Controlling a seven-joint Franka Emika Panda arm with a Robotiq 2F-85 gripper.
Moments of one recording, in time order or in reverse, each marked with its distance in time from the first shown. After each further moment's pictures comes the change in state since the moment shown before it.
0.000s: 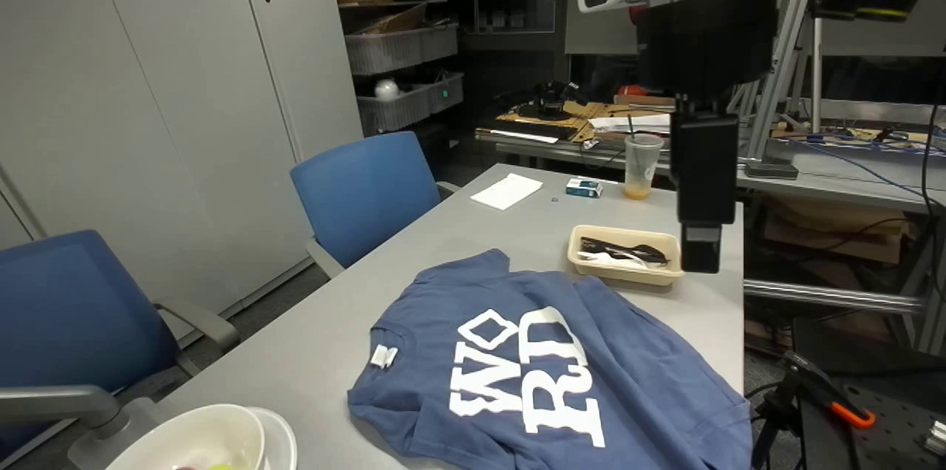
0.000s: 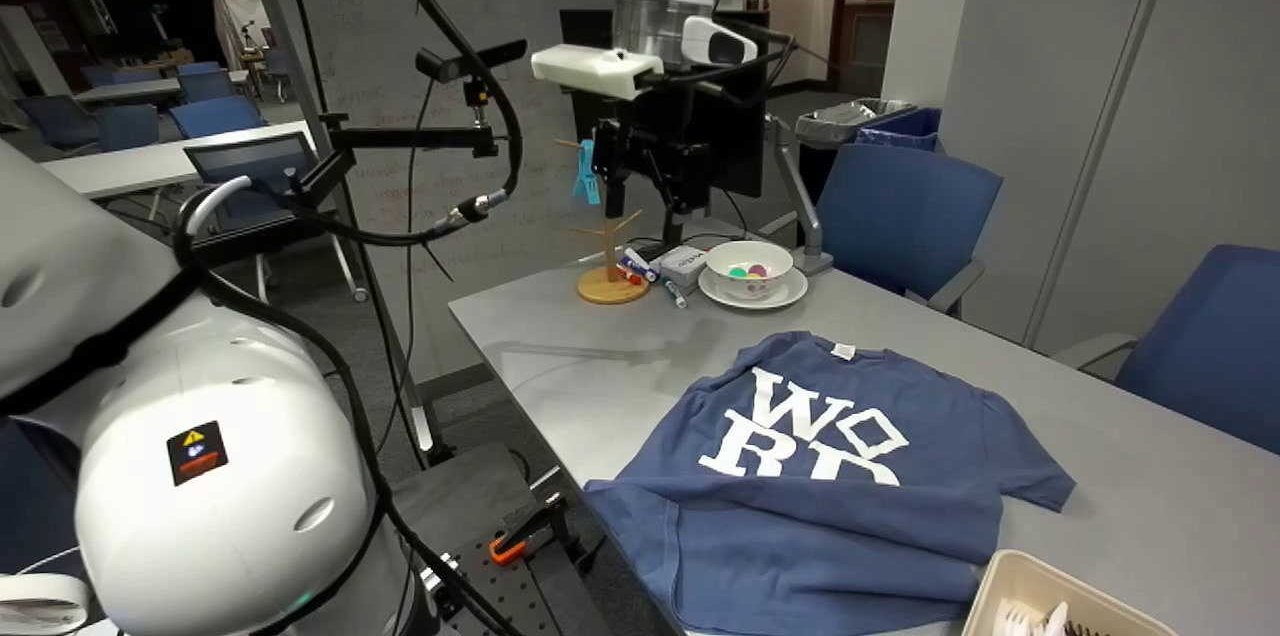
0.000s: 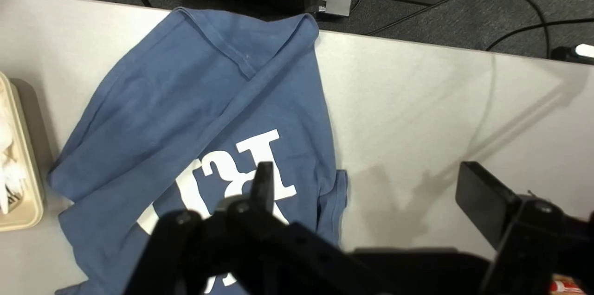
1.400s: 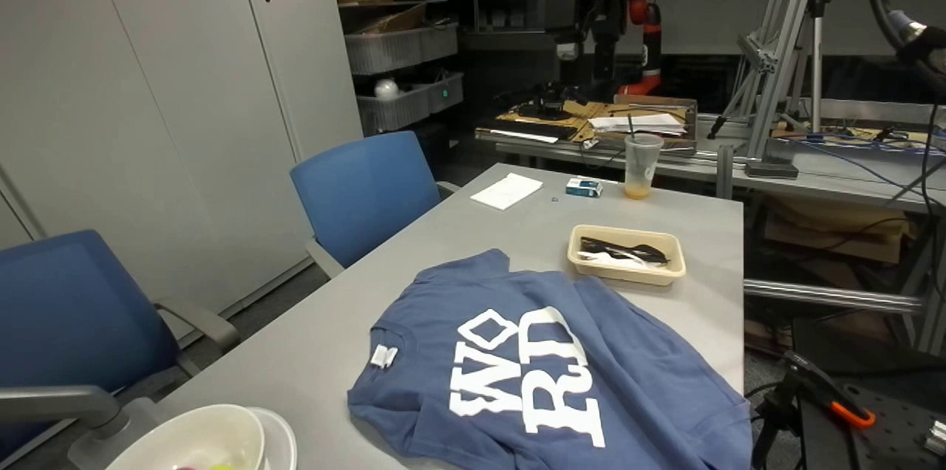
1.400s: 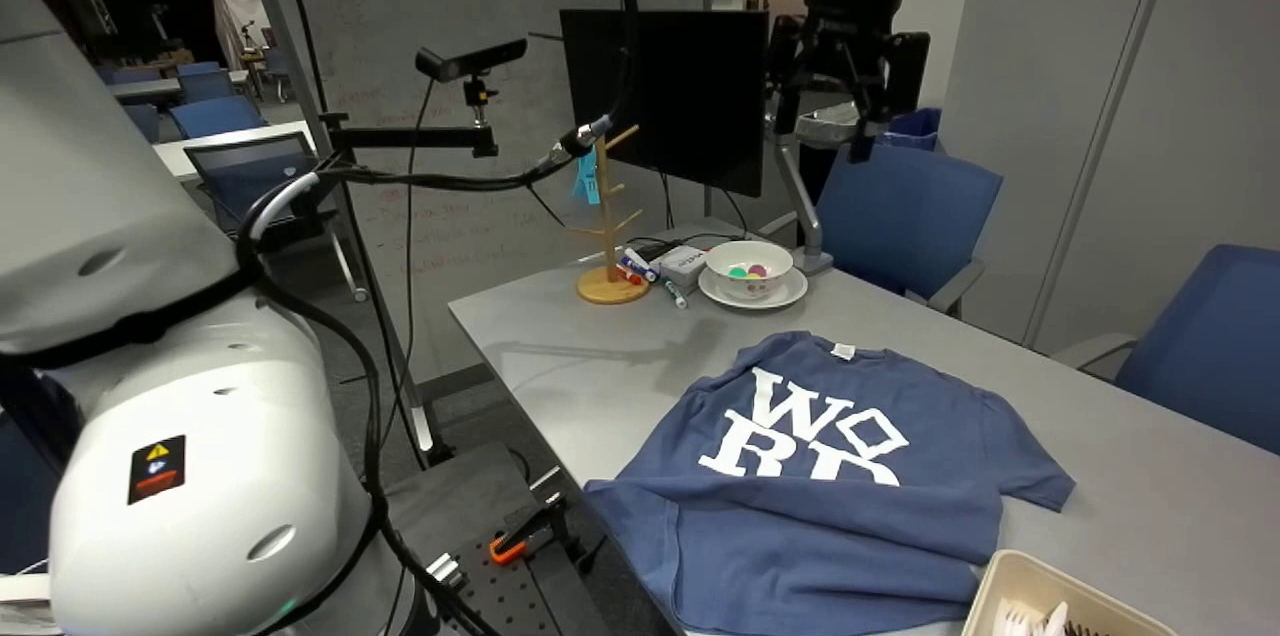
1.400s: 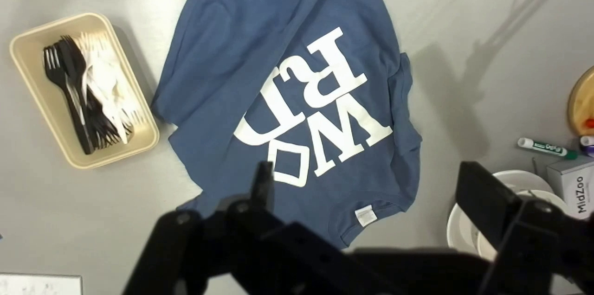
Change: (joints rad) arm -0.138 0.257 -0.155 0.456 -0.039 -0.131 -0.054
